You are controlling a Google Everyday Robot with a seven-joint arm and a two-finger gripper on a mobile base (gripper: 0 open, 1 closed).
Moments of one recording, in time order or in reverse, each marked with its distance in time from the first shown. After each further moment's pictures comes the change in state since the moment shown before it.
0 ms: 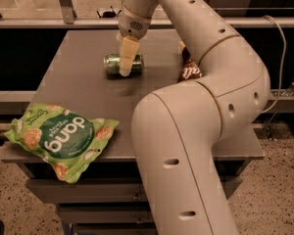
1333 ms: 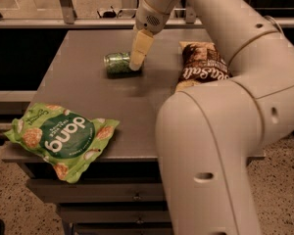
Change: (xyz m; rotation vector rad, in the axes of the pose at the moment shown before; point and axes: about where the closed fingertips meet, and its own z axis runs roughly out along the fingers) arm 0.029 0.002 -0.037 0.097 -0.051 0.117
